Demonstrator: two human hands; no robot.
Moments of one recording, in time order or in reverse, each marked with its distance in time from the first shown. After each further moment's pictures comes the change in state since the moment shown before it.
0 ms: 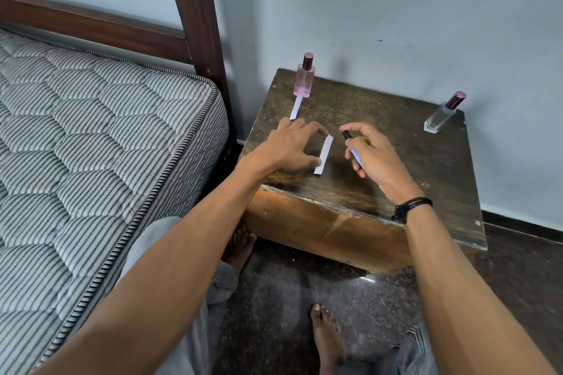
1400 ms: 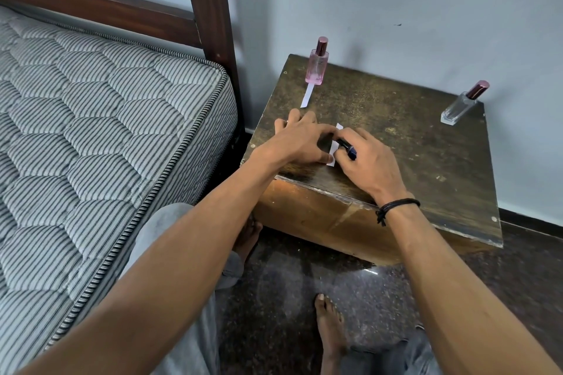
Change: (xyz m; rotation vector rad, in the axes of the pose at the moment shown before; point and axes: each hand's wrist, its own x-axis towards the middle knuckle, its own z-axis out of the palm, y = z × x) left_hand 0.001 0.002 0.010 0.127 -0.014 -0.055; right_hand -0.006 0.023 0.031 -0.766 0.131 -0.513
